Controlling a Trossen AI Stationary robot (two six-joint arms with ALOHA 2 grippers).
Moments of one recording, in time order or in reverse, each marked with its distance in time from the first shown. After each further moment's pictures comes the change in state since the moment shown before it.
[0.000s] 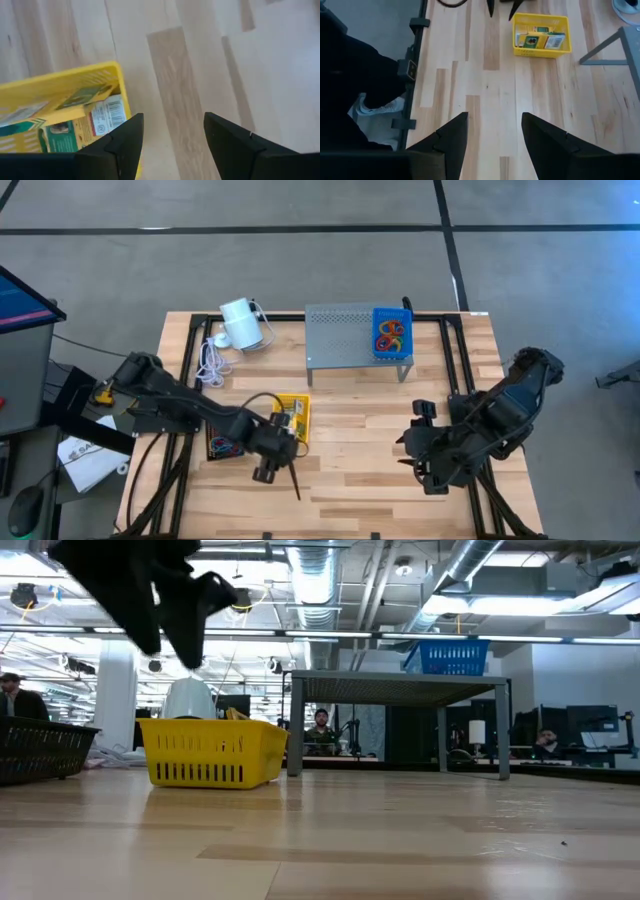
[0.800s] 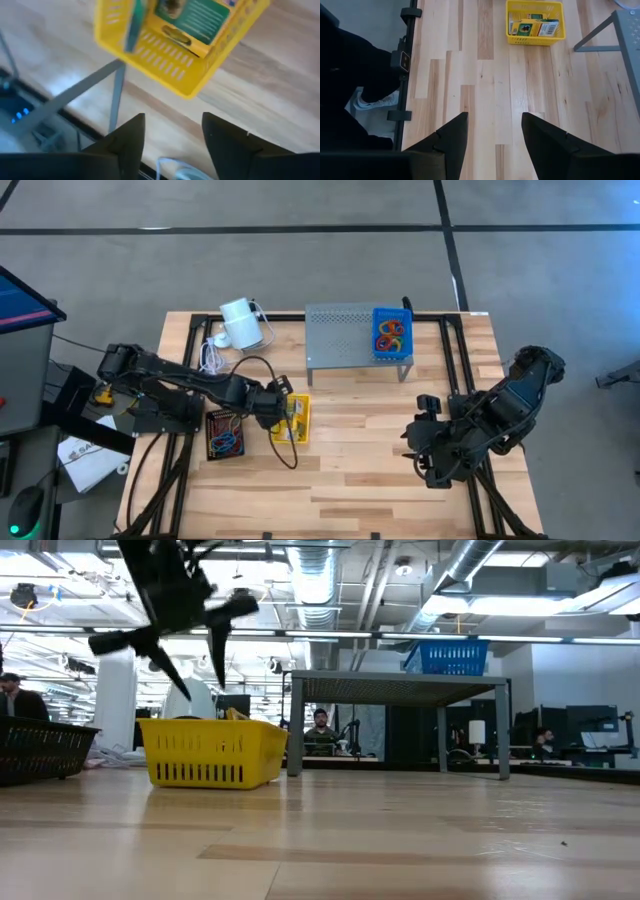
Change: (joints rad) left arm 0.260 -0.170 -0.205 -0.069 -0.371 1.218; right arm -0.010 -0.010 0.012 -0.072 -0.022 0.033
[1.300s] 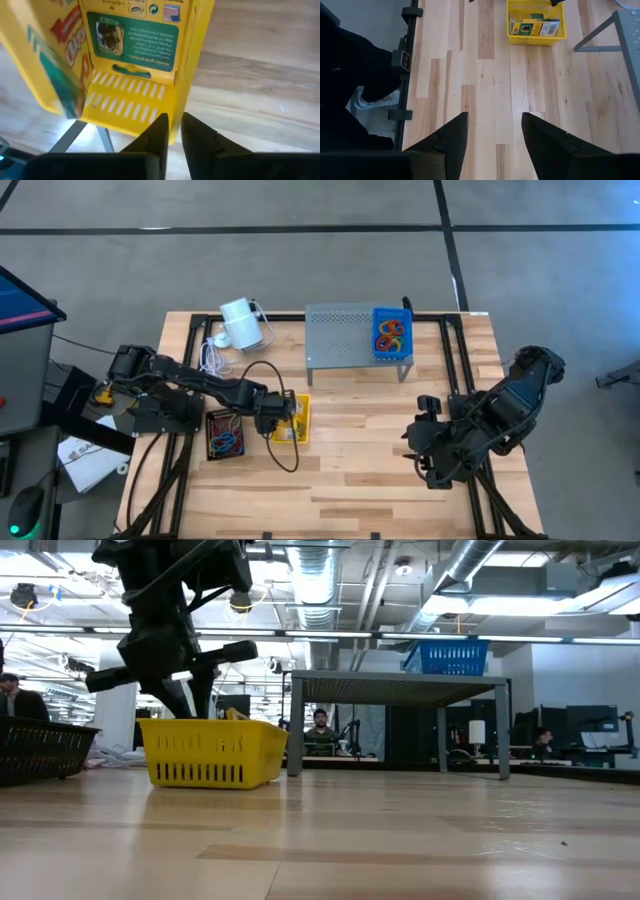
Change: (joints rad) left arm 0.032 0.094 -0.083 0.125 0.090 0.320; right arm 0.004 0.000 0.000 0.000 0.000 0.001
